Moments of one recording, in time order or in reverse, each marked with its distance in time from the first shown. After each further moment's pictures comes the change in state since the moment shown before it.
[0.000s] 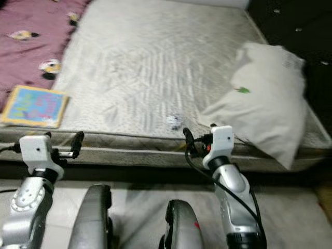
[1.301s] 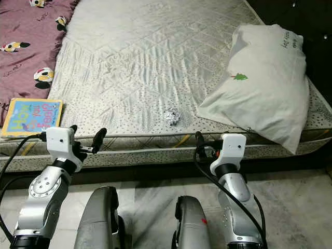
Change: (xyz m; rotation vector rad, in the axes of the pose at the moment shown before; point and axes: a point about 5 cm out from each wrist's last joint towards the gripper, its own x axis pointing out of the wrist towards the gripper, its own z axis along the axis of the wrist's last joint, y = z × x) left arm 0.022 -0.026 0.003 0.008 0.015 -0.201; right arm -0.018 -0.011 -0.014 0.042 0.011 -0.187
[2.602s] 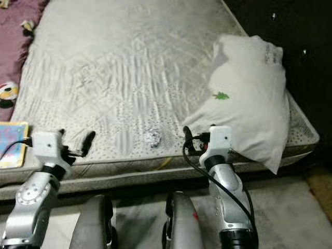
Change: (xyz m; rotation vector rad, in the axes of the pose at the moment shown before) left arm -0.015 0.011 -0.001 -0.002 0.003 0.070; right arm 0.020 0.017 0.005 -0.018 -0.004 0.103
